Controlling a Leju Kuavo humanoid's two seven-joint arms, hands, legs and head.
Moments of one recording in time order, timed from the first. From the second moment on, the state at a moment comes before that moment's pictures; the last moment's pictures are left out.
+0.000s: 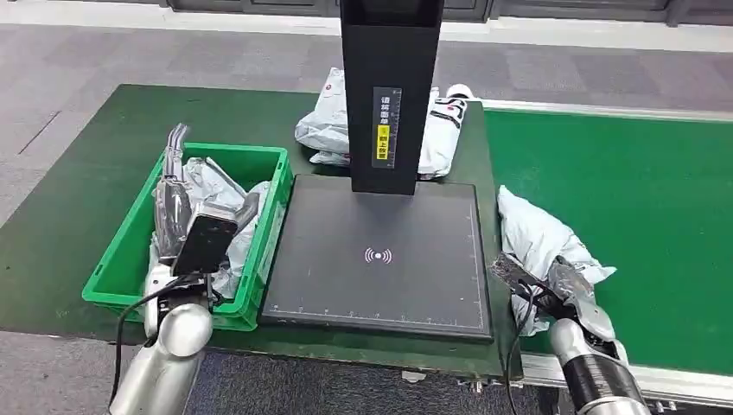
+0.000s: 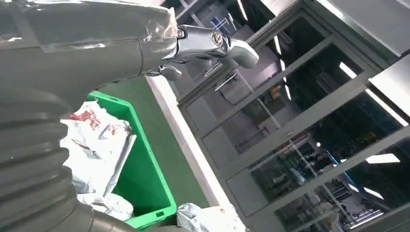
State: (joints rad) left arm -0.24 -0.04 -0.27 -1.60 -0.59 0.52 -0.11; right arm -0.35 -0.17 0.01 -0.85 0.98 0.09 0.20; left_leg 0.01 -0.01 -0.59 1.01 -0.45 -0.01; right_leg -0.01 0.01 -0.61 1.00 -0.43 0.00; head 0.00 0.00
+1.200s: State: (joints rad) left arm -0.15 -0.06 -0.27 -1.65 -0.69 0.55 -0.12; right arm -0.20 0.00 -0.01 -1.39 0.13 -0.12 -0.11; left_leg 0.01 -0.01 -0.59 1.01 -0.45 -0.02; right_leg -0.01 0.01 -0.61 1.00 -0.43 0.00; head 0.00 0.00
